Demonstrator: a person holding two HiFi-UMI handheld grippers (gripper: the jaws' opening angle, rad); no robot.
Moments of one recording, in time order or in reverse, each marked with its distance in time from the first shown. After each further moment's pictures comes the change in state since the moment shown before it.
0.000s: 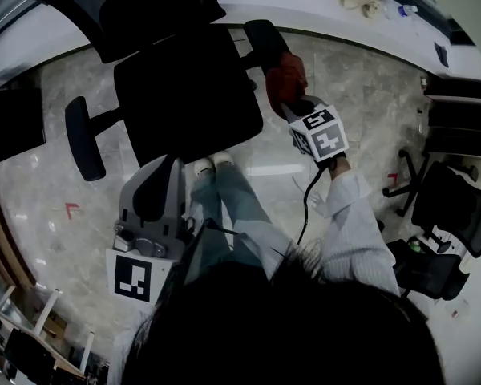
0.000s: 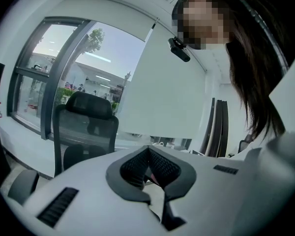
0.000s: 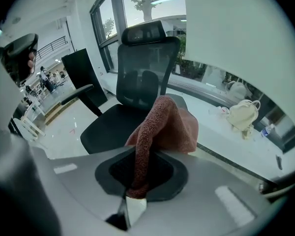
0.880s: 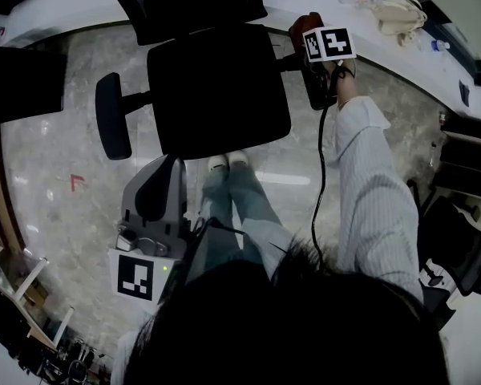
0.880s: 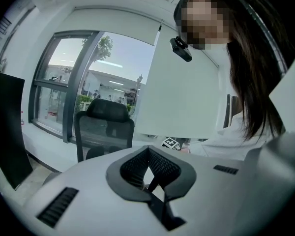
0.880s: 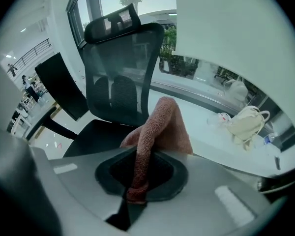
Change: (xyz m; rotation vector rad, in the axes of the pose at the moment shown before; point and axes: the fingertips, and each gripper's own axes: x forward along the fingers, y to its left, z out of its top) left arm -0.049 0.043 0.002 -0.001 -0.013 0.188; right arm 0.109 -0.091 0.151 0.108 0.039 -0.094
